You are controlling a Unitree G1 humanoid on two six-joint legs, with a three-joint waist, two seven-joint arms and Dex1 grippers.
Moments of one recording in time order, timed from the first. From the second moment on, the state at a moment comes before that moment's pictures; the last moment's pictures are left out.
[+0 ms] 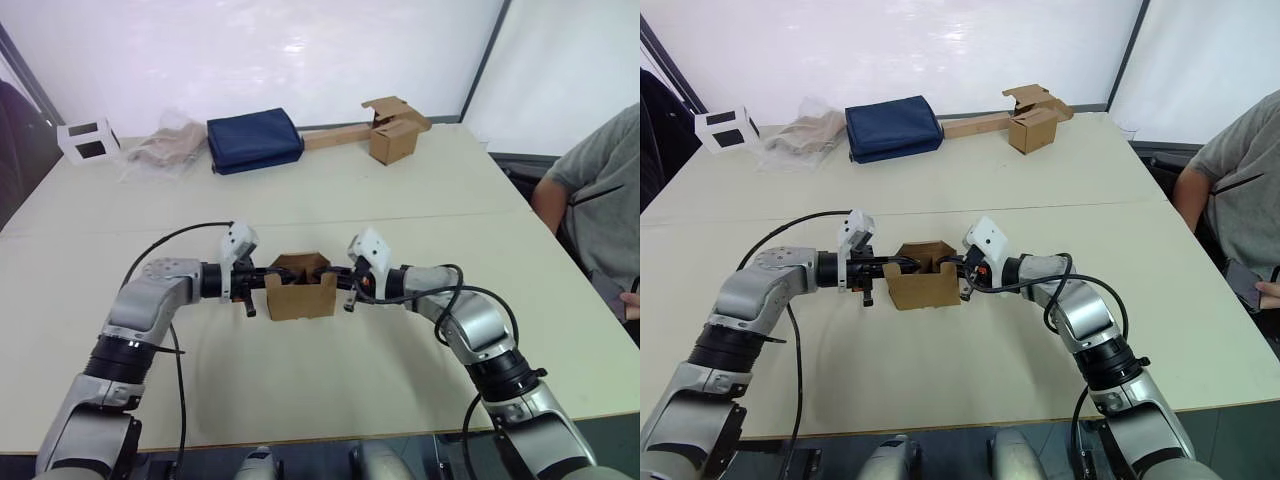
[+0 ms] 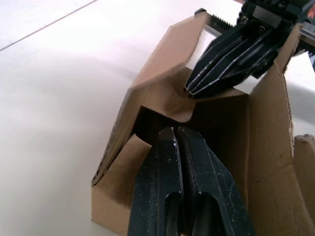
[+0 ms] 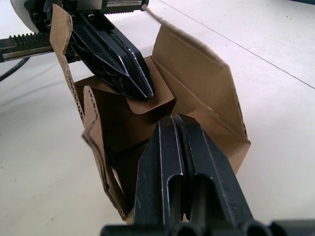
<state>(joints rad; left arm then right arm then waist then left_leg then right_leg) -0.59 0.57 -0.06 0.12 -0.46 0.62 -1.08 -0.57 -0.38 0.22 -0.04 0.33 0.57 0.79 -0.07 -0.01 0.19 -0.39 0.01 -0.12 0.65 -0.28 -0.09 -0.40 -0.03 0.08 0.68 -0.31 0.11</state>
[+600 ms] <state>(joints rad) -0.83 0.54 0.04 0.44 -0.49 0.57 -1.10 -0.55 -0.40 0.13 -0.42 0.67 0.84 0.75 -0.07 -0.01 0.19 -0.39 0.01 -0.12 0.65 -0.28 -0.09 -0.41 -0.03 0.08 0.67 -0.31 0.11</state>
